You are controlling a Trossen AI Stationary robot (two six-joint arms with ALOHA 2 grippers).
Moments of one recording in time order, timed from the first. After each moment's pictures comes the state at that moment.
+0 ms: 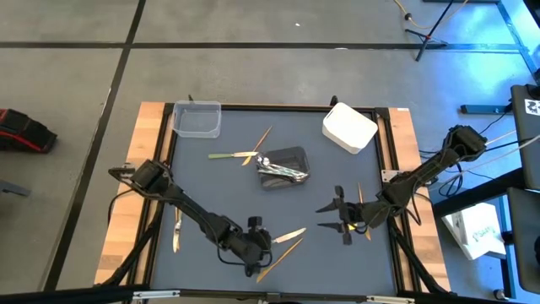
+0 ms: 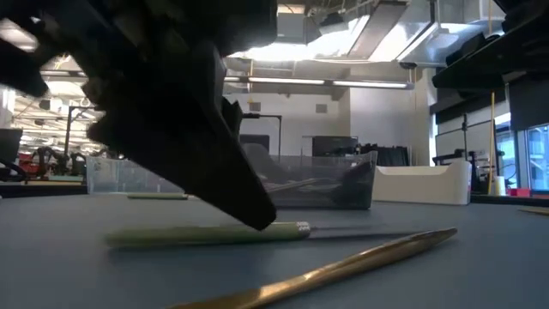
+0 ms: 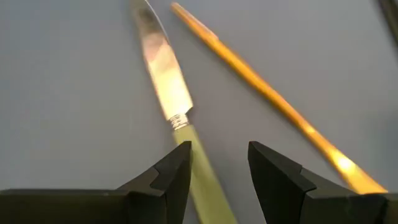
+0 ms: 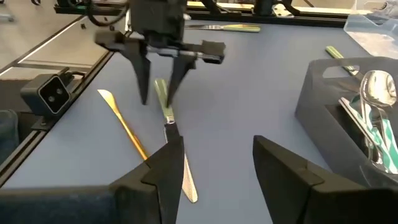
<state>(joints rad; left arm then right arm) -0.54 2.03 1.17 -0.01 -0.35 -0.47 0.67 1.16 0.39 0.34 0.50 0.22</state>
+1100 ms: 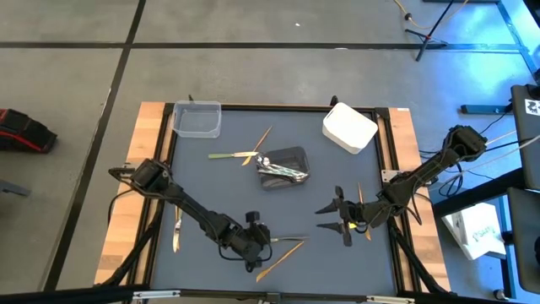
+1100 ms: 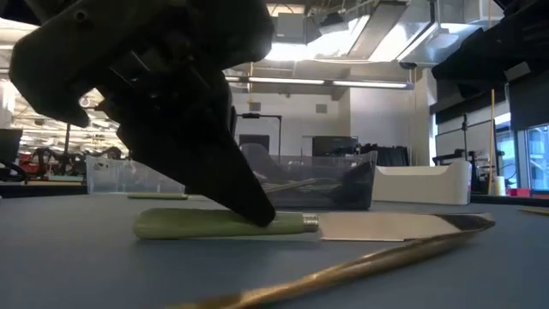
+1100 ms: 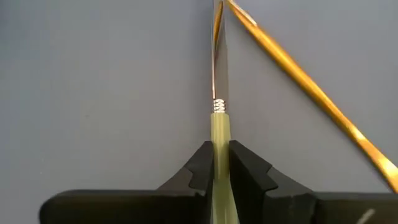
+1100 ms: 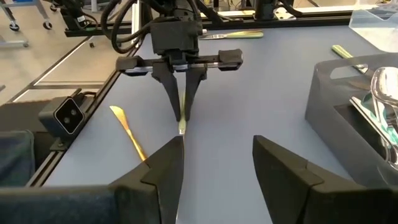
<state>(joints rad) -0.54 2.02 1.14 -0.06 -0.41 -0.52 0.67 1.16 0.39 0.39 0.49 0.29</state>
